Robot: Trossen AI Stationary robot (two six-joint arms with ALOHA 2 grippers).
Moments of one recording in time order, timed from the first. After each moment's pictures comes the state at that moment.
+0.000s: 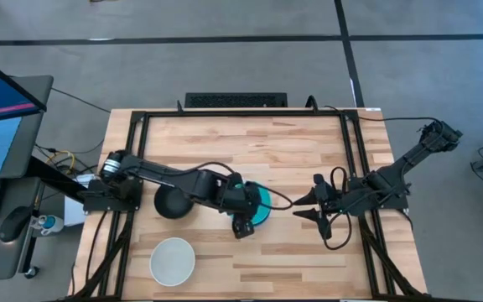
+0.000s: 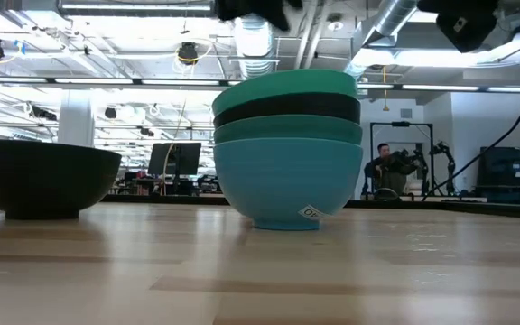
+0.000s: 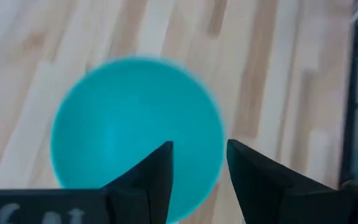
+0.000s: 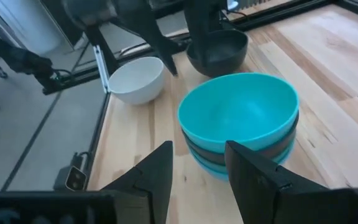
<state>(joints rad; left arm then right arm) -0.27 1.92 1.90 -1.00 -0.18 -0.48 0.62 0.95 0.67 -0.17 0.49 0.52</state>
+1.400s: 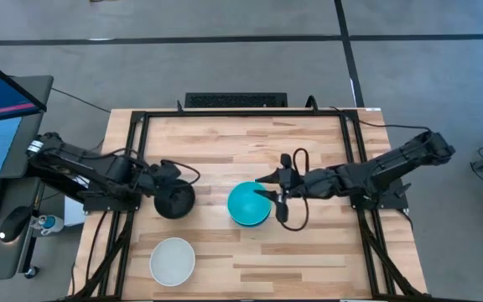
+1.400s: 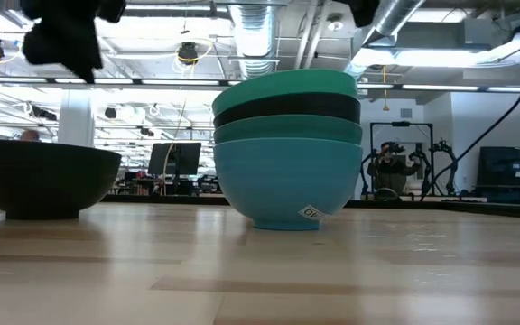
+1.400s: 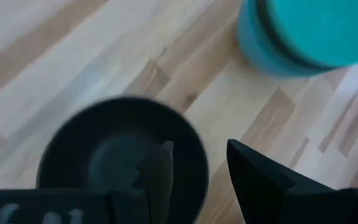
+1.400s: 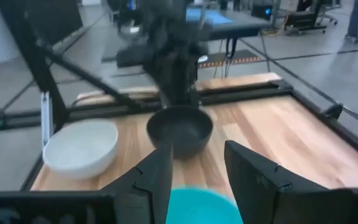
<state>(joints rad) -0.30 1.03 0.92 -0.96 -0.24 -1.04 0.32 1.31 0.93 0.12 0.39 0.12</state>
